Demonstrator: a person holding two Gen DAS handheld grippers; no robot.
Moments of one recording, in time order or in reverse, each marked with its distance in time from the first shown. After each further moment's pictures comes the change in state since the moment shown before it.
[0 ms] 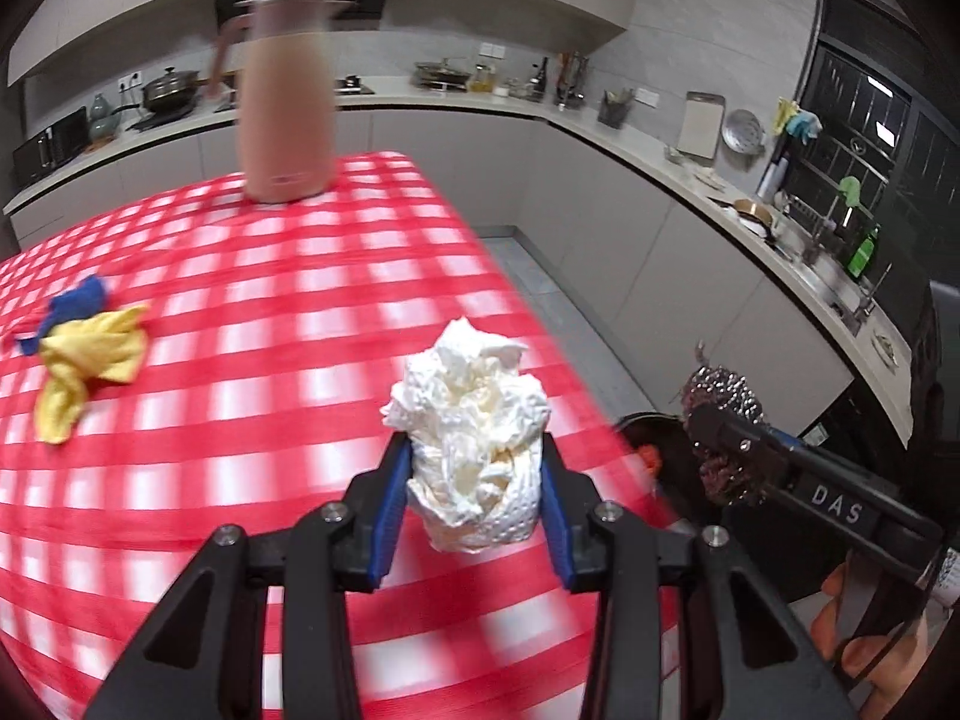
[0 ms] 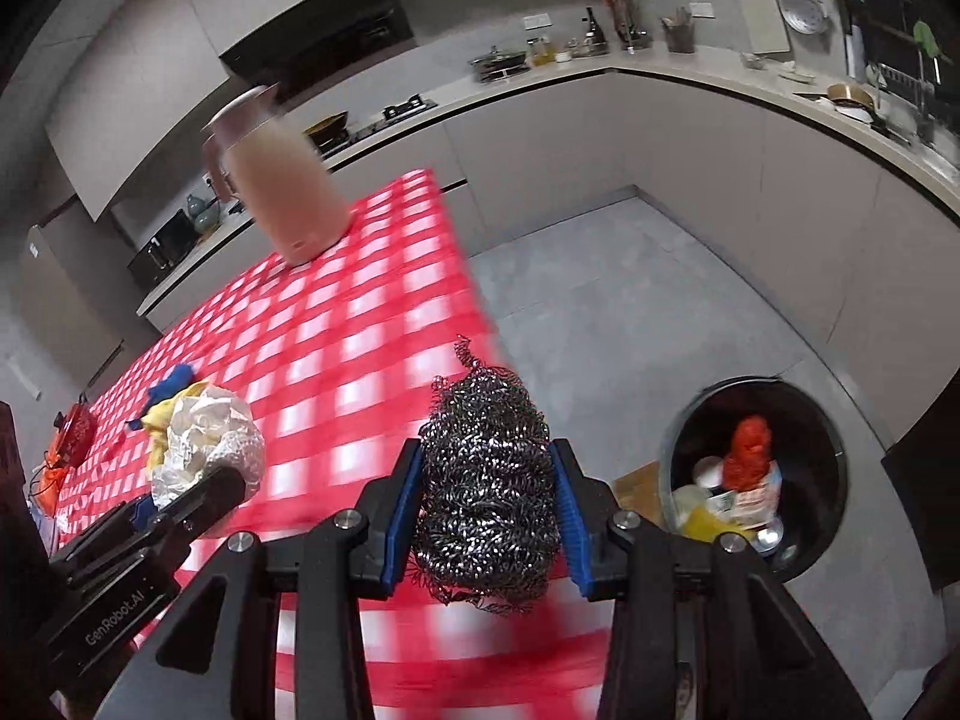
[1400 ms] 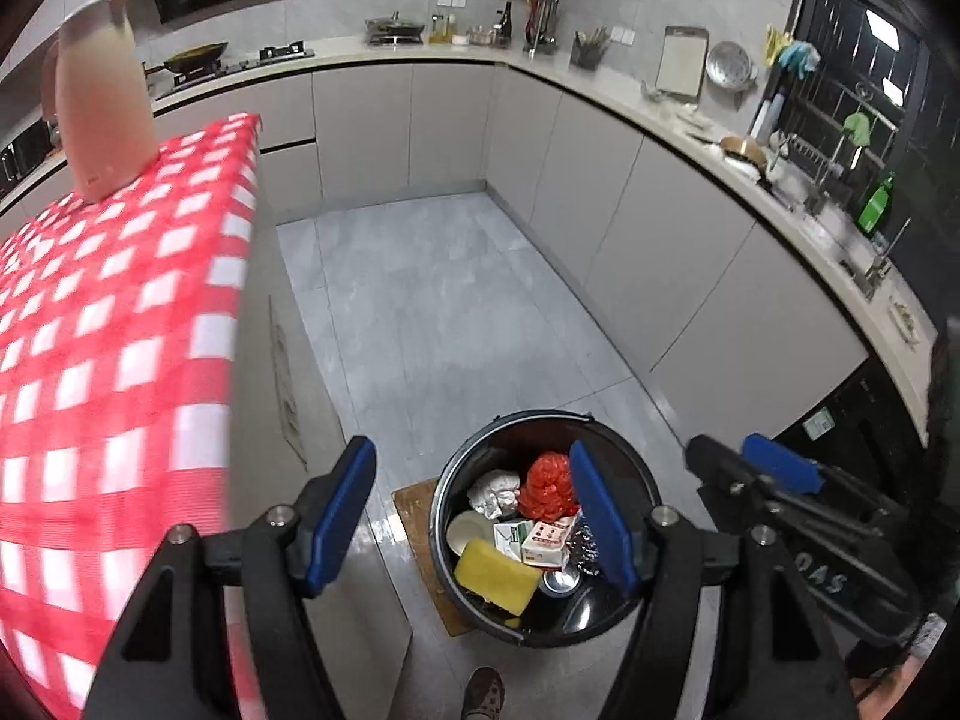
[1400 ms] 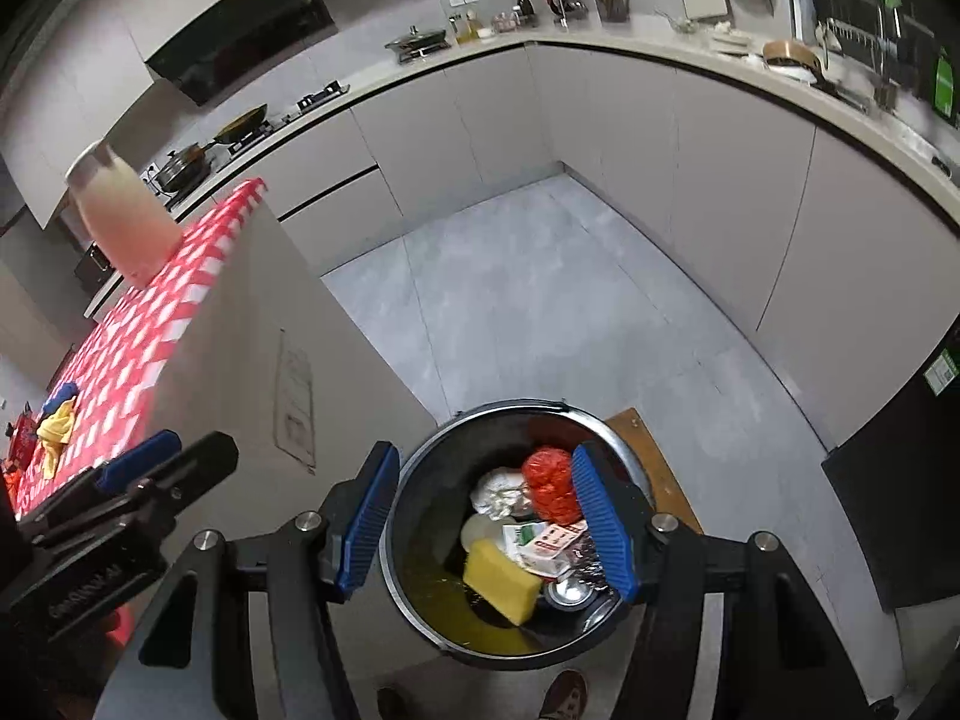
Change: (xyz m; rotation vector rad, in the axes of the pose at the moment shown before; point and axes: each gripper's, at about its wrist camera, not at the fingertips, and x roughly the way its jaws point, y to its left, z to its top) left arm 0.083 -0.162 0.010 0.028 0.095 0.015; right arm 0.019 -0.235 0.036 0.015 0.060 -0.091
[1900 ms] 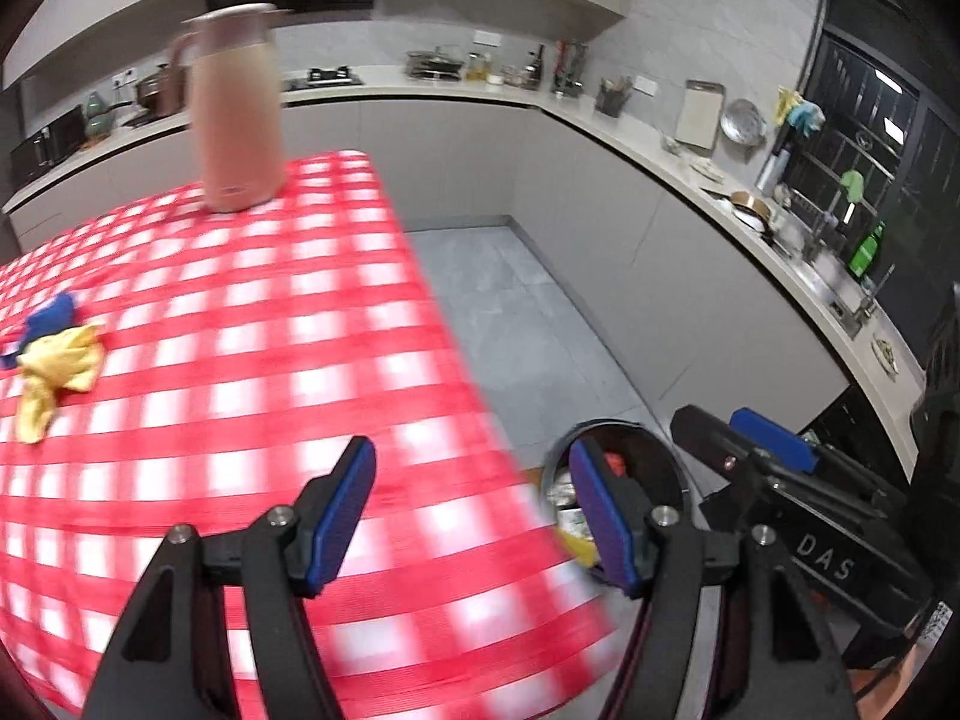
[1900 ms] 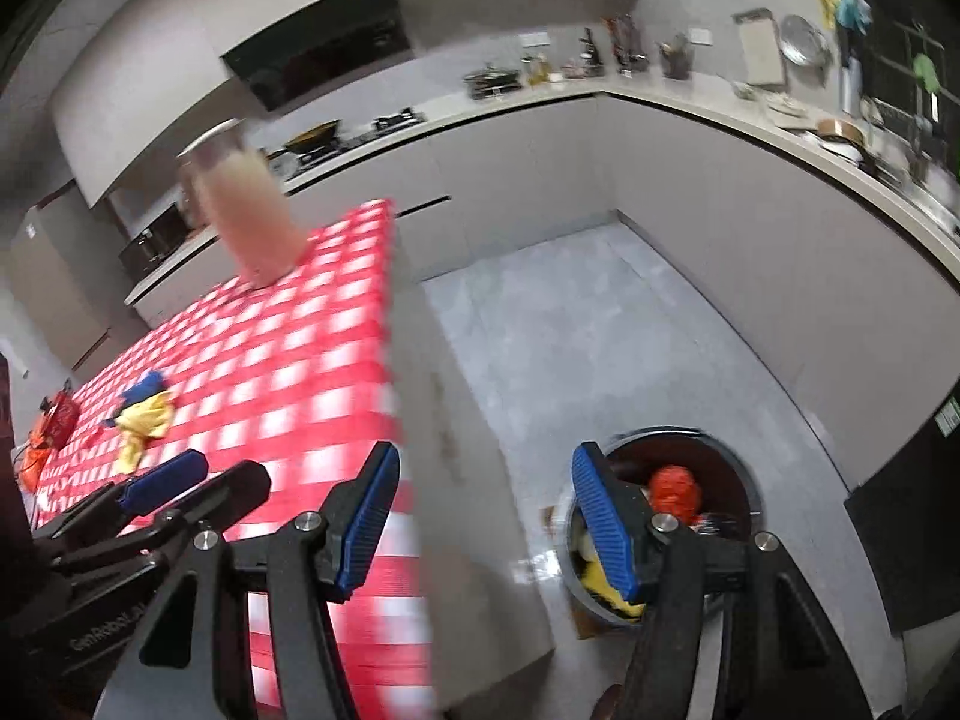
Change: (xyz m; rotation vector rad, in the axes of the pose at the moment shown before) left arm -0.096 0.133 -0.006 -0.049 -0.068 0.017; right arm -0.070 0.182 -0.013 -0.091 -0.090 0.060
